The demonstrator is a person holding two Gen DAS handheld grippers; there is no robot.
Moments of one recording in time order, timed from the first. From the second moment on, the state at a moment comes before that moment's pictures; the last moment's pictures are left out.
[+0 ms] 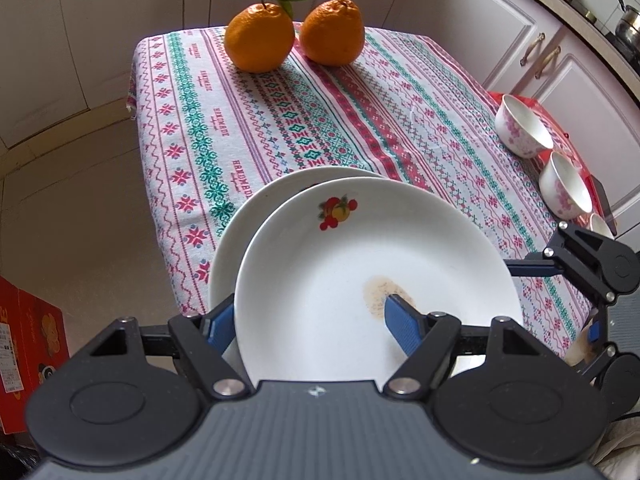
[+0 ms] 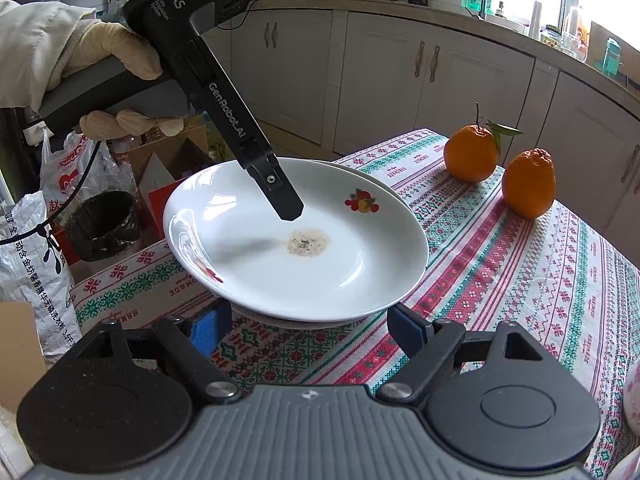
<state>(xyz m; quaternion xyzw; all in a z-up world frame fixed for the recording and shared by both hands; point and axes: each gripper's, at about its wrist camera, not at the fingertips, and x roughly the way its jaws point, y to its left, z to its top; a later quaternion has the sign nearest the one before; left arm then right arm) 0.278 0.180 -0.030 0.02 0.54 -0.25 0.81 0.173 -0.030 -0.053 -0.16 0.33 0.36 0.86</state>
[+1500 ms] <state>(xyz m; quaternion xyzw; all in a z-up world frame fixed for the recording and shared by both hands) 0.257 0.167 0.000 0.07 0.48 -0.21 0.85 0.155 -0.068 -0.031 -0.14 0.29 0.31 0.89</state>
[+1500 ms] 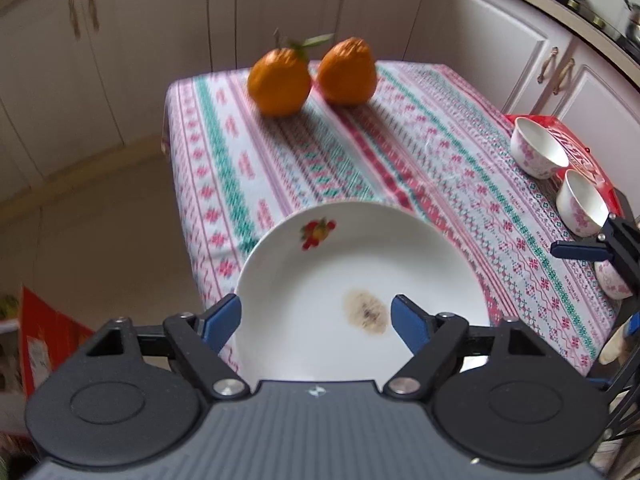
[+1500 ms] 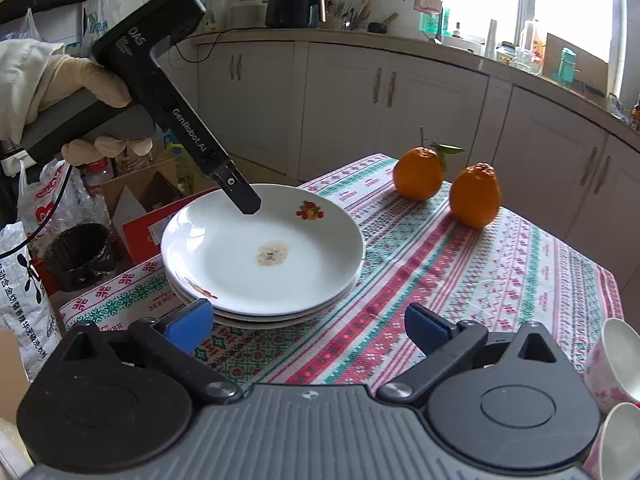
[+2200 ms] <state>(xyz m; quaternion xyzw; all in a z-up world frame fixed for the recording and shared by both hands) 0.137 -0.005 -0.006 0.11 0.27 -0.37 0.88 0.098 -0.209 -0.012 -0.13 0.28 0.13 0.94</state>
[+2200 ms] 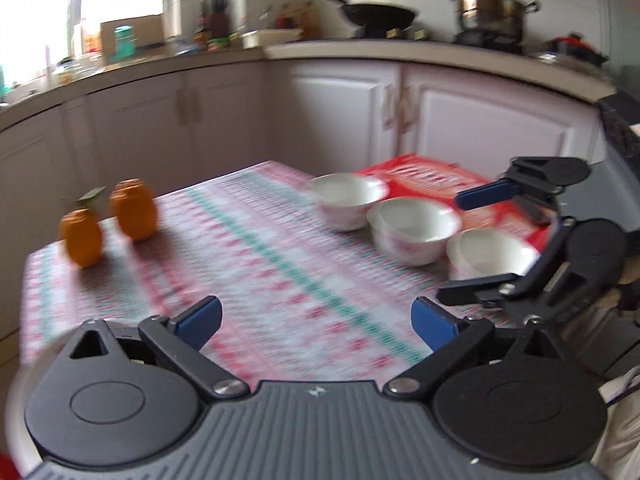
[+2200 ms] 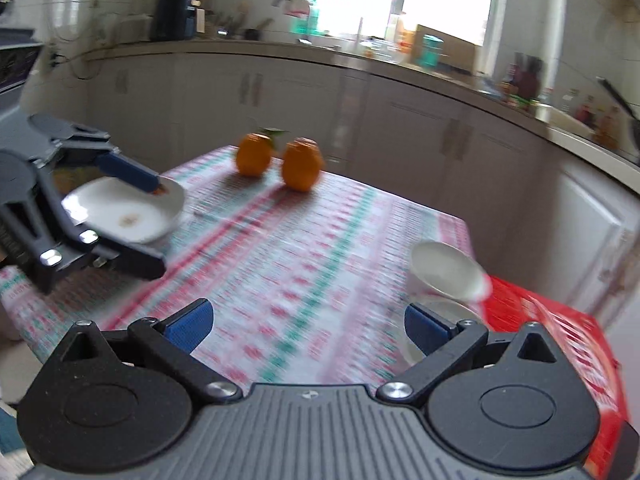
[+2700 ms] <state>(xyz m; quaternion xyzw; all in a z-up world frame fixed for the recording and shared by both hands) 0.084 -0.108 -0.056 0.16 0.23 -0.44 0.85 0.068 -0.311 -0.031 -0.04 0.33 0.07 0.94</state>
